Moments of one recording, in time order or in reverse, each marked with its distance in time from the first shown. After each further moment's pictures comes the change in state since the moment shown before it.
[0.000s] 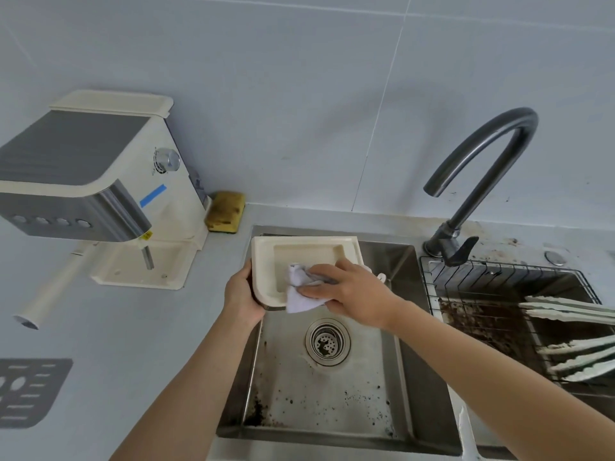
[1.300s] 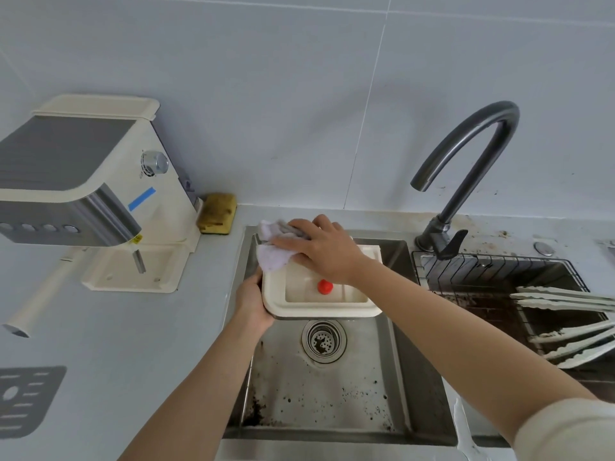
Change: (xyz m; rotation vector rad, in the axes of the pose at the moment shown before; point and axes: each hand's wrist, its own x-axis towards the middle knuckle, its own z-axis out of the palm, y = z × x) left_hand -0.008 -0.021 0.016 0.046 0.003 -0.037; right_hand 0.054 0.018 -0.002 -0.177 0.056 0.174
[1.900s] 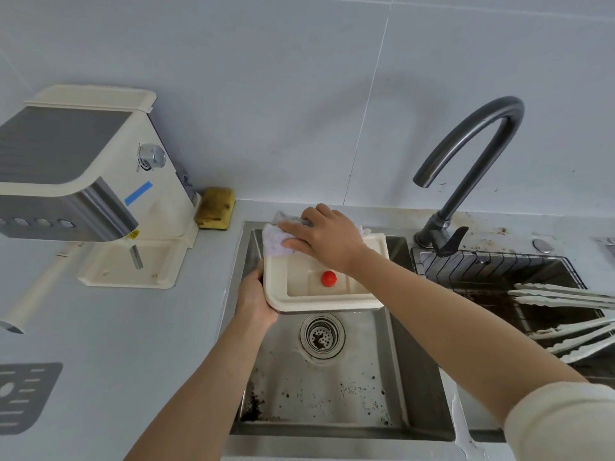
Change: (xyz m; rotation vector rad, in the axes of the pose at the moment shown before) left_hand 0.002 -0.004 0.005 -0.036 0.027 0.021; right_hand 0.005 -0.001 -0.012 0.005 0.269 -0.066
